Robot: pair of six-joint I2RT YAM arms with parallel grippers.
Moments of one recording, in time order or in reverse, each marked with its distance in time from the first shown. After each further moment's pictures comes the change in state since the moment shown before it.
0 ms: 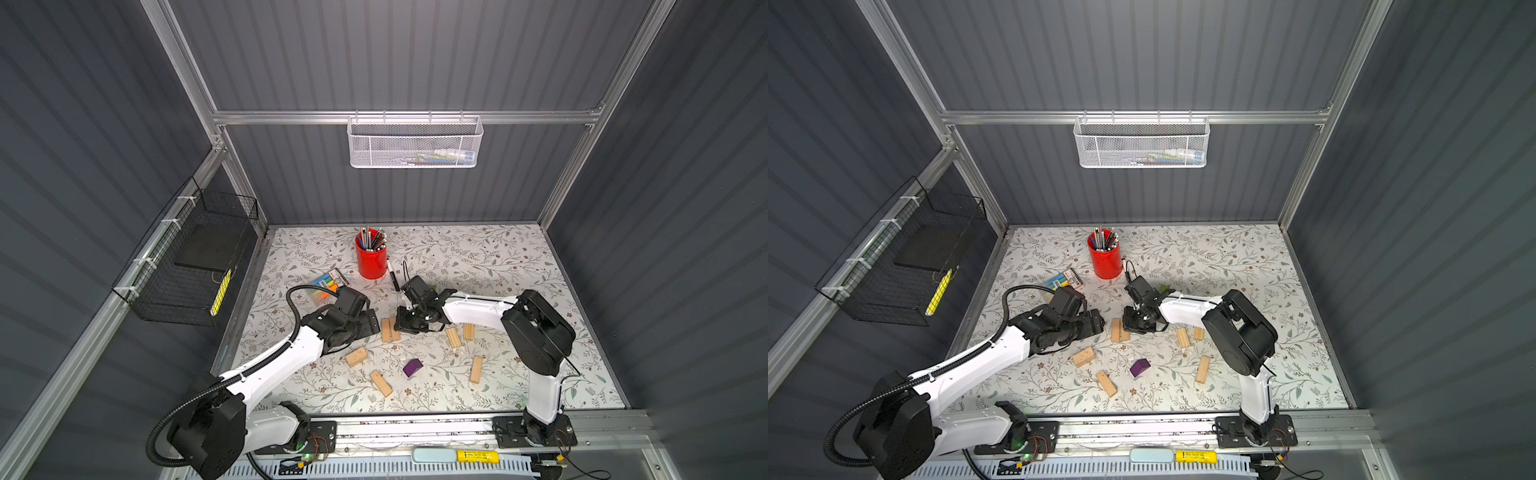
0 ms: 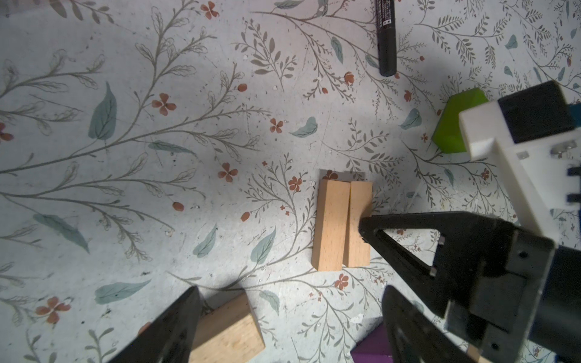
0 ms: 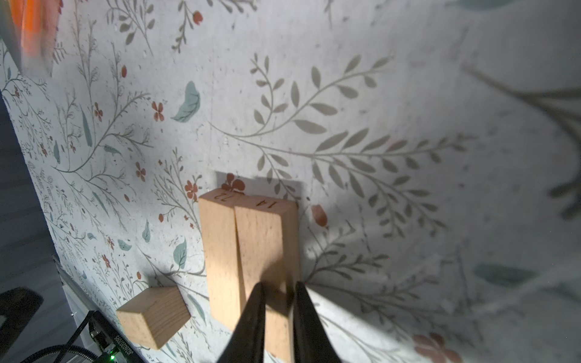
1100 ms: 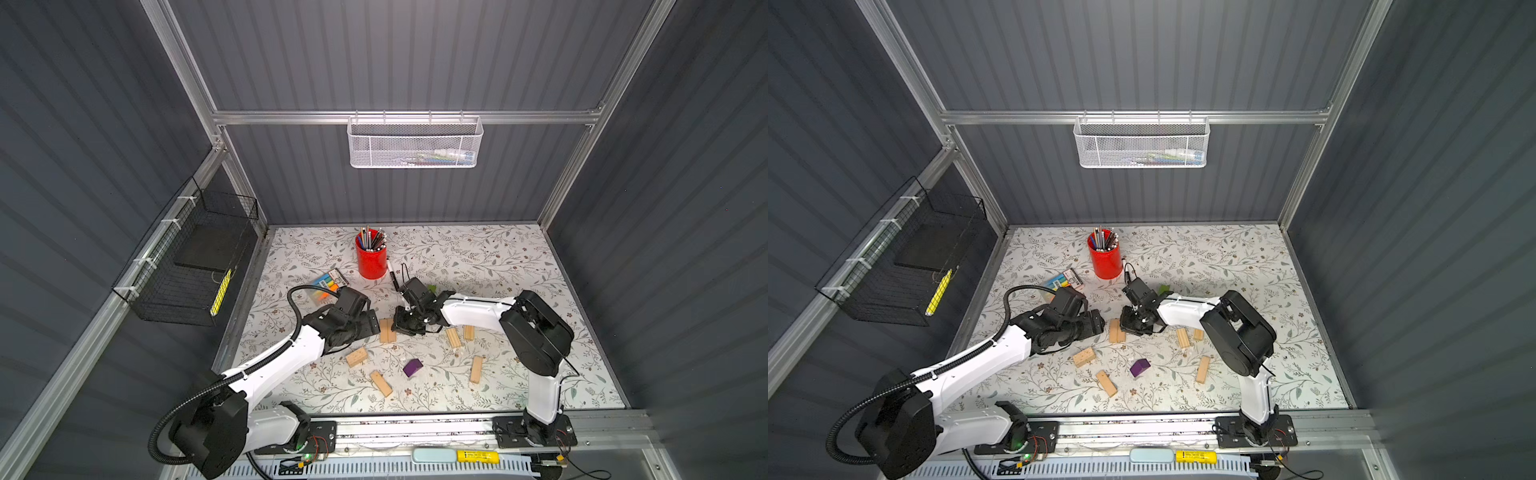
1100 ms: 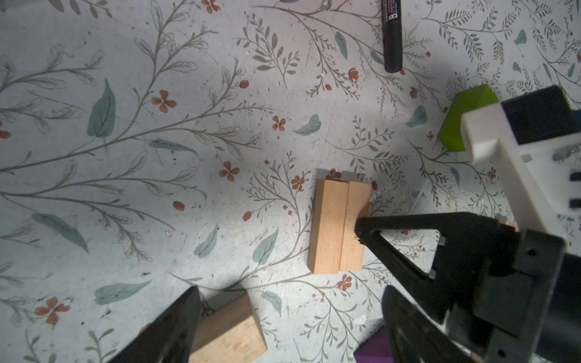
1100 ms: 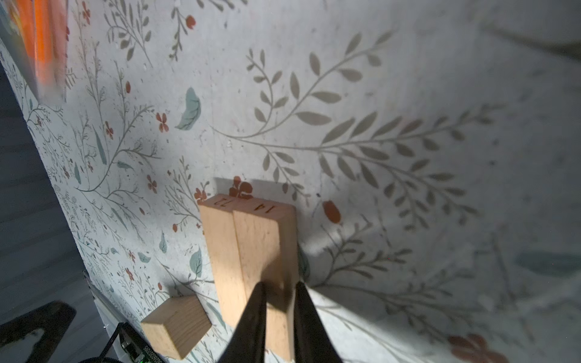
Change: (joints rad) left arm 0.001 0.011 0.000 0.000 0.000 0.003; right arm 0.019 0.003 -0.006 0.035 0.009 0.133
